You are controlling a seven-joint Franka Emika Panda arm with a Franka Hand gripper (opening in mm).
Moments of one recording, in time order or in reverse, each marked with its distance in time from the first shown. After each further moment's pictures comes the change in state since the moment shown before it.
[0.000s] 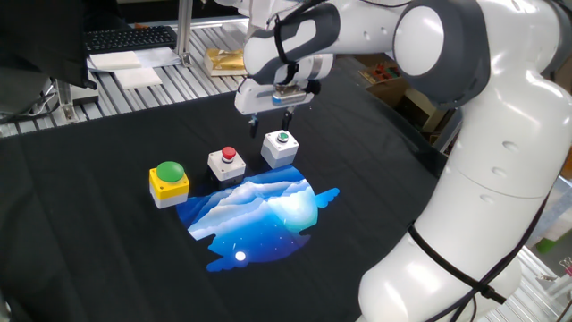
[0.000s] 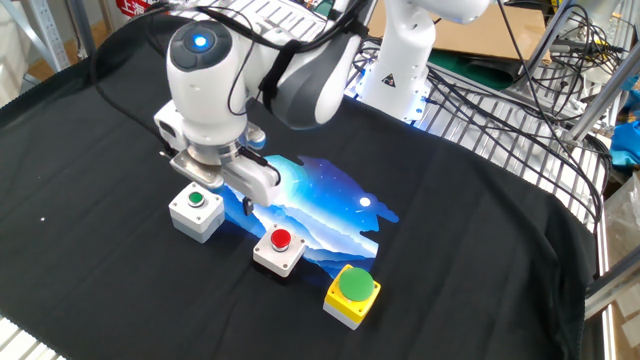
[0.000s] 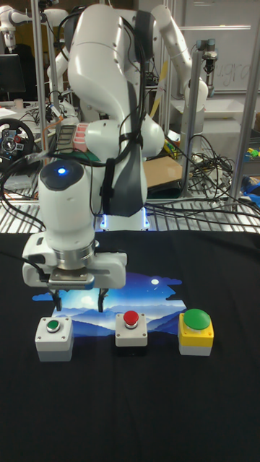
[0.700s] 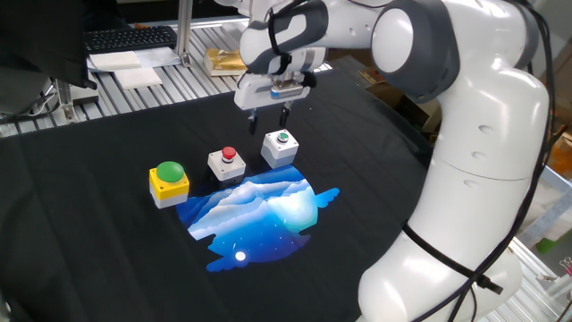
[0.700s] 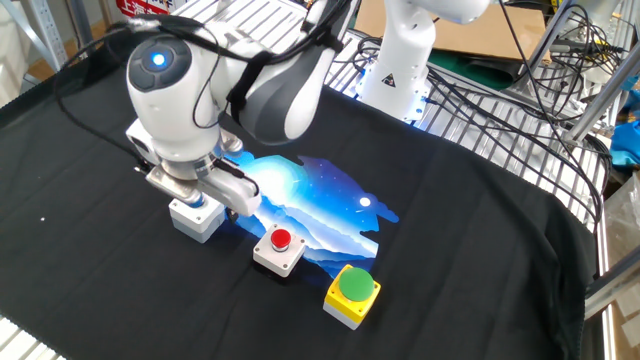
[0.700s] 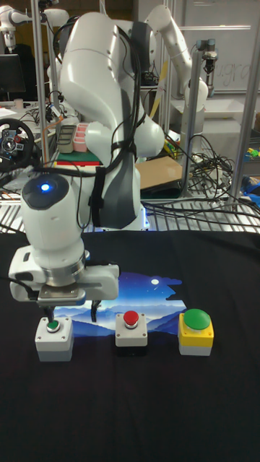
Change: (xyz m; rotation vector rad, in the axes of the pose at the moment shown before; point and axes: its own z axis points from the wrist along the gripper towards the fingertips) arm -0.029 -0.012 0.007 -0.014 0.050 -0.029
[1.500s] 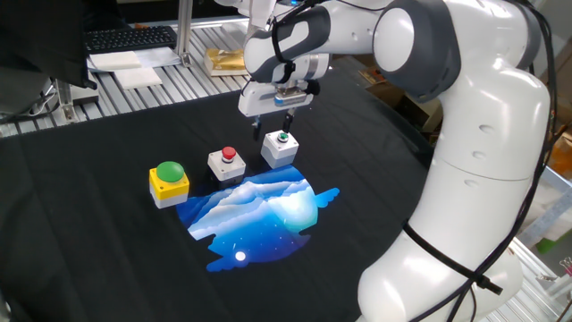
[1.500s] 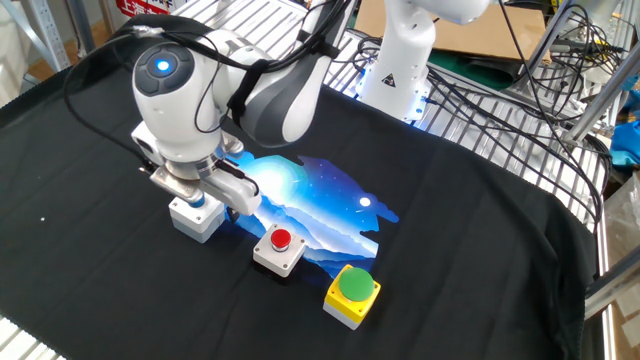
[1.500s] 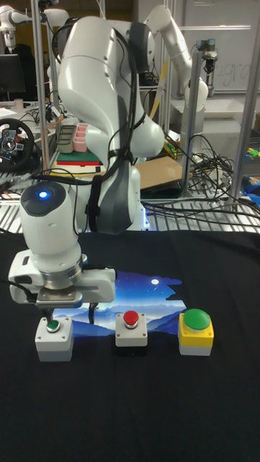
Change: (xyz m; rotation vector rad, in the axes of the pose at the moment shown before) arm 0.010 -0.007 0.015 -0.002 0.000 0.007
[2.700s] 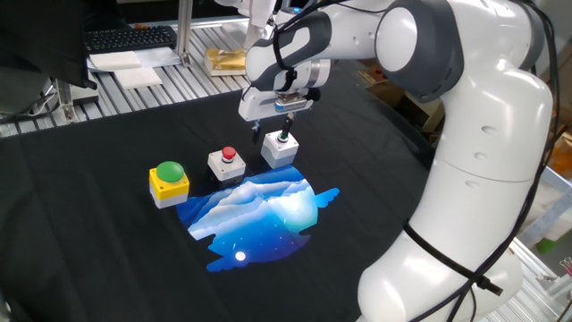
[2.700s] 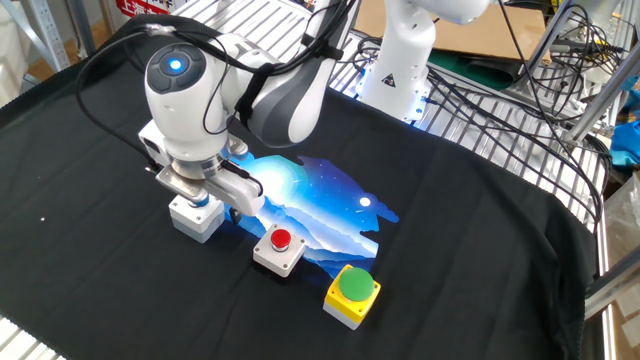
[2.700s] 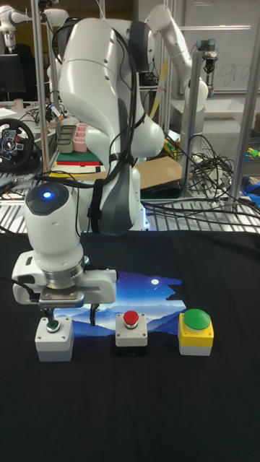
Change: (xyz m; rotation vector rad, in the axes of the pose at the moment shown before) arm 0.004 0.002 0.010 -0.001 -0.038 0.002
